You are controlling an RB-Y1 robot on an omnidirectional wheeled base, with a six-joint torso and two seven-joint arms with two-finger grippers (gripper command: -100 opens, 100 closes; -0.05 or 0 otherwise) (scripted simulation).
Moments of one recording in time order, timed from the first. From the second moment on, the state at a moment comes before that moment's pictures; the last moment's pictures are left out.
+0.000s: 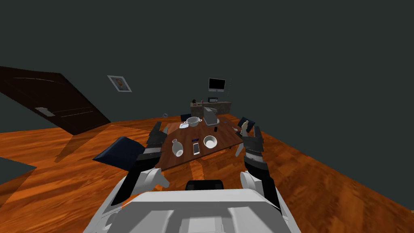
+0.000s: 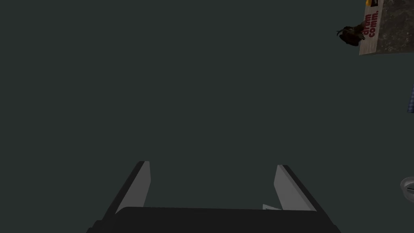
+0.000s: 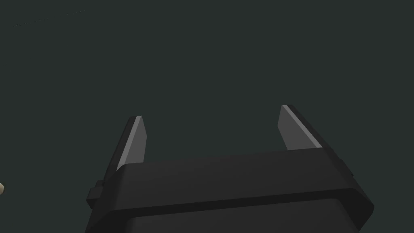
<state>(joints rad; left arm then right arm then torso) 0.46 0.08 0.08 -2.25 0.01 -0.29 -0.02 0.55 0.04 -0.01 -2.23 -0.04 -0.60 -0.01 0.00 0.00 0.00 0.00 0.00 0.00</state>
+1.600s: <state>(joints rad) 0.25 0.20 0.36 -1.95 -0.10 0.12 0.01 0.55 0.04 -0.01 -2.23 -0.04 -0.60 -0.01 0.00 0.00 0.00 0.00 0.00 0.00</state>
